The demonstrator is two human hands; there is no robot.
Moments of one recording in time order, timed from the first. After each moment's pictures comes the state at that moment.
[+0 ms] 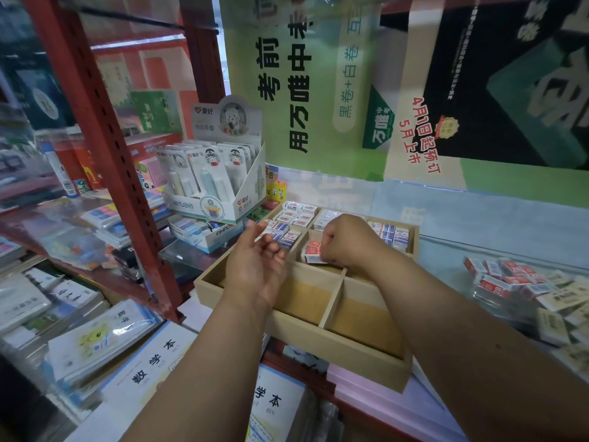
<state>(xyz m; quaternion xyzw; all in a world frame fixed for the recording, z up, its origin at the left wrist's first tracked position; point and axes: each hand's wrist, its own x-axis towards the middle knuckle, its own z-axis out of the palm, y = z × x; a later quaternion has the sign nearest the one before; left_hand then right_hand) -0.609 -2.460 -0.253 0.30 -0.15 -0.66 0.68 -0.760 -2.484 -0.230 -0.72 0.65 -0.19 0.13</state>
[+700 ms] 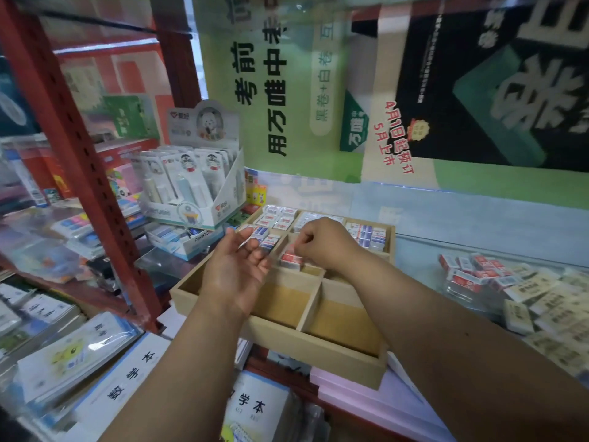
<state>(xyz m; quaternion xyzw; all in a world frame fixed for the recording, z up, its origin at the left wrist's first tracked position) -0.597 -2.460 -0.257 0.29 -0.20 -0.68 0.65 -0.753 -2.485 -0.238 -0.72 0.62 -0.27 0.18</state>
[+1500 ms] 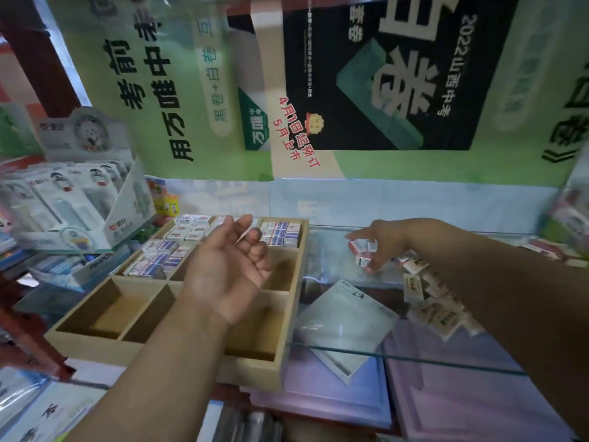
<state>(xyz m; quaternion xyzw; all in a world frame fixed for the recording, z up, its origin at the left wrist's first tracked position) -0.723 -2.420 -0.221 0.23 -0.28 -0.78 0.50 -1.022 -2.456 -0.249 -0.65 0.73 0.09 0.16</state>
